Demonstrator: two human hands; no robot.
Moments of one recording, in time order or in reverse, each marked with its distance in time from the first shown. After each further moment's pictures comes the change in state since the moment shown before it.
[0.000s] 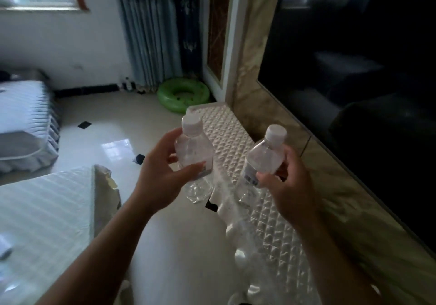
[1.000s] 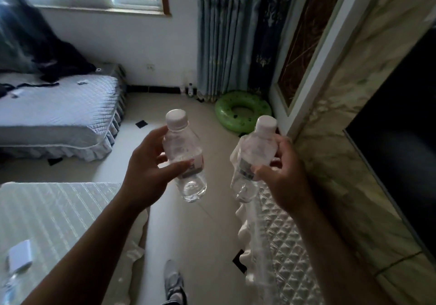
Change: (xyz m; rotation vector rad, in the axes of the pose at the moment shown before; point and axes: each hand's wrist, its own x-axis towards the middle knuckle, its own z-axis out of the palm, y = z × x) left_hand 0.281 -0.133 -0.112 -0.032 0.346 -0.124; right_hand 0.377 -0.037 0.195 0.054 -0.370 -0.179
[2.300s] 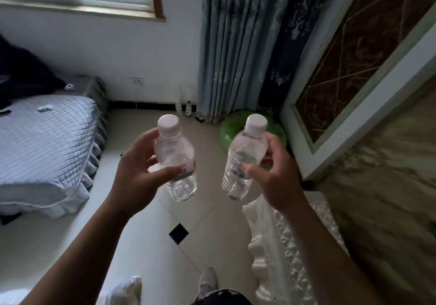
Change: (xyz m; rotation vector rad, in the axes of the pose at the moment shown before) left_hand 0.482 -0.177 -0.103 -0.087 -0.047 -0.018; right_hand 0.488 0.013 0.195 -0.021 -0.005 -0.008
